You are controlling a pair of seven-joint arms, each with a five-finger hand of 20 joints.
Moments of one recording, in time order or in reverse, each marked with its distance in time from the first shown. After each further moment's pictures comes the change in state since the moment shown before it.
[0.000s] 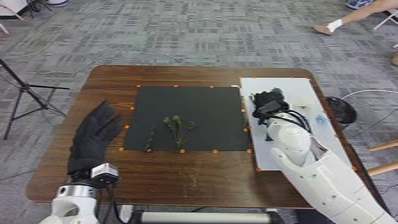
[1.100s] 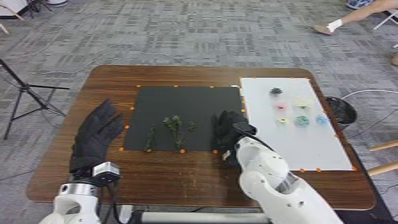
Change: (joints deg) left arm -1.1 0.3 0.6 0.6 0.0 -0.3 -0.3; right arm -10.2 -8.0 -2.7 -12.8 19.6 7.0 7.3
